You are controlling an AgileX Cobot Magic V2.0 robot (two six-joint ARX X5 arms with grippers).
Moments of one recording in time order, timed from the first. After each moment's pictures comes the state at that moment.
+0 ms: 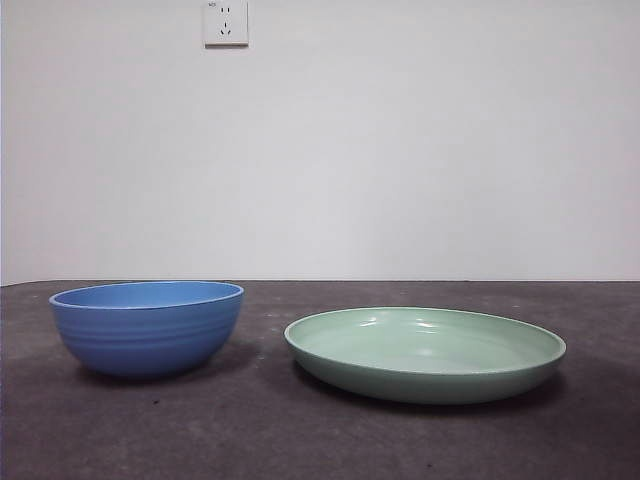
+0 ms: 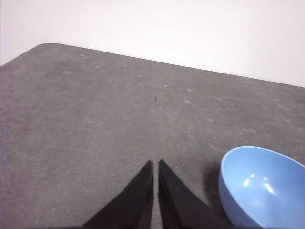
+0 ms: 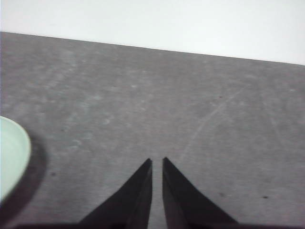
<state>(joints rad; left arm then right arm) -0.08 0.00 0.03 -0.14 0.00 -0.19 0.04 0.01 0.02 -0.16 0.03 -0.04</state>
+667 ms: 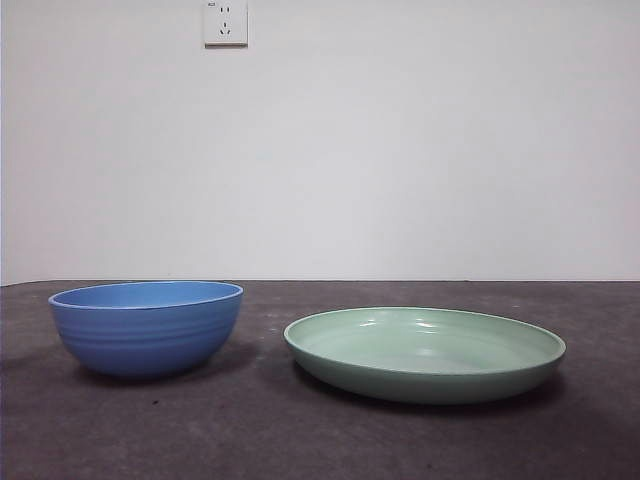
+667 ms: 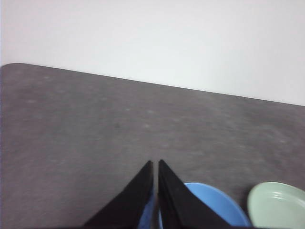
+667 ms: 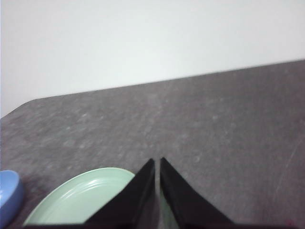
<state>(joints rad) -0.08 0.29 0.51 -0.37 0.14 -0.21 0.04 0.11 0.30 -0.29 -0.24 0.28</state>
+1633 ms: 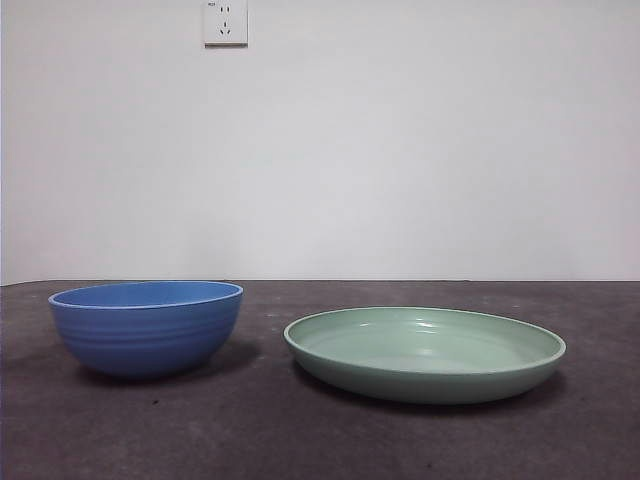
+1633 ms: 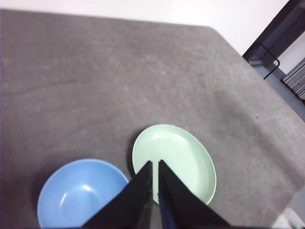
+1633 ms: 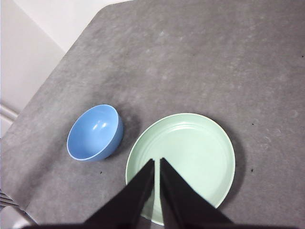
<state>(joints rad) -0.14 0.90 1.05 -0.65 0.60 -0.12 0.04 0.77 0.94 -0.73 -0.63 0.18</state>
